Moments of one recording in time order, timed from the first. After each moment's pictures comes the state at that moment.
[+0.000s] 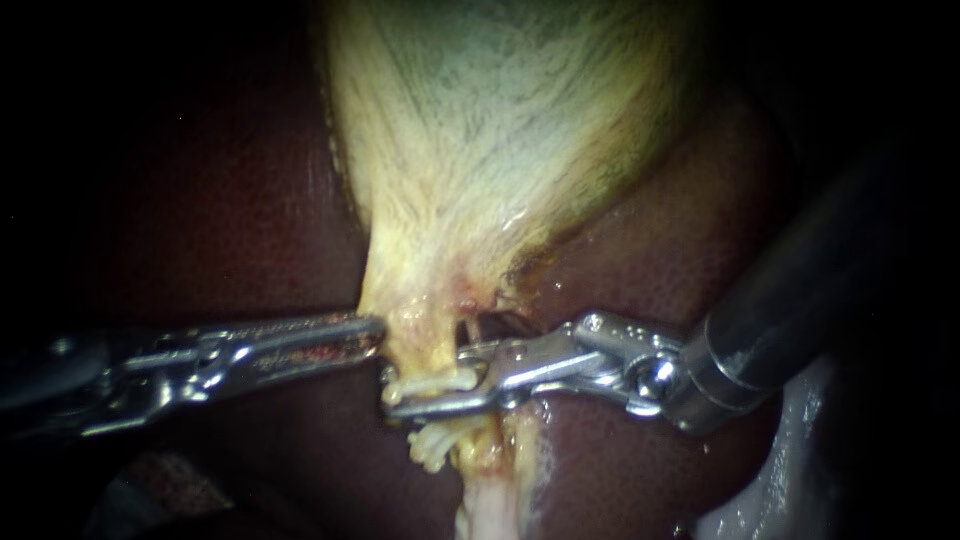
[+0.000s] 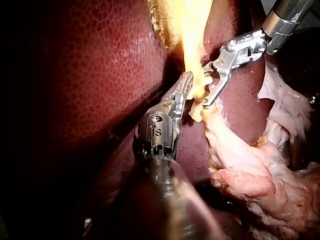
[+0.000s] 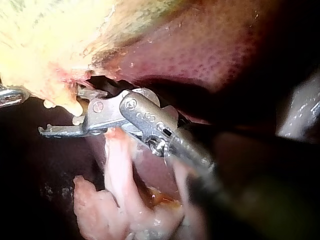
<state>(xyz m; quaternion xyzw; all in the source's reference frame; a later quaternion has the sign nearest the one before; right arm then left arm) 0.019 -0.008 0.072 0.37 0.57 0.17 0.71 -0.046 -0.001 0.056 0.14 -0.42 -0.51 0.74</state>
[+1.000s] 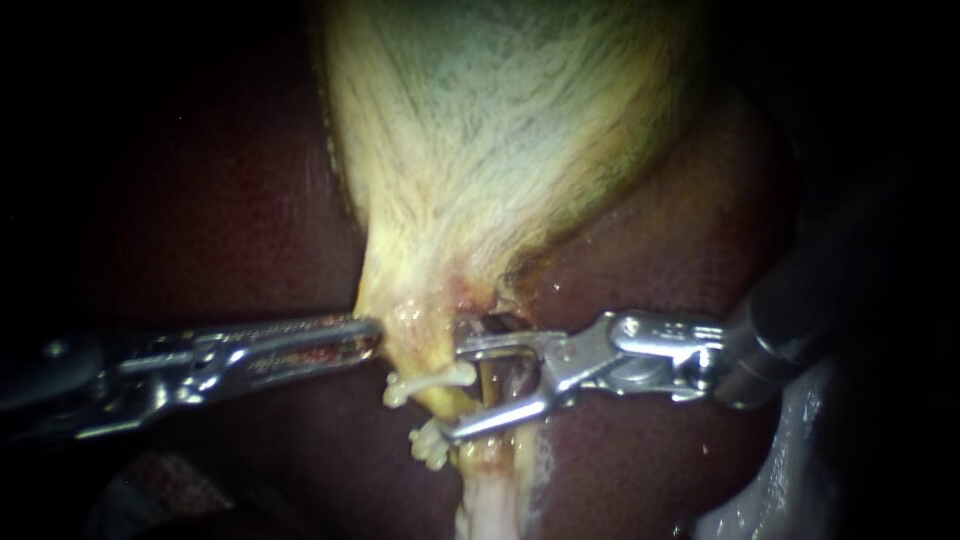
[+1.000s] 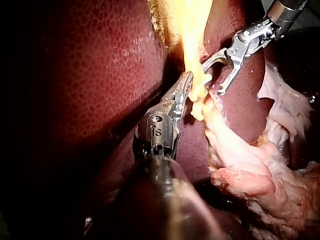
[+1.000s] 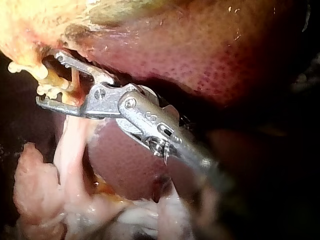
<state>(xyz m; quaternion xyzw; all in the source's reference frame) 0.010 -0.008 0.072 0.30 0.60 0.11 0.74 -0.045 -0.001 0.056 0.14 -0.42 -0.51 0.74</state>
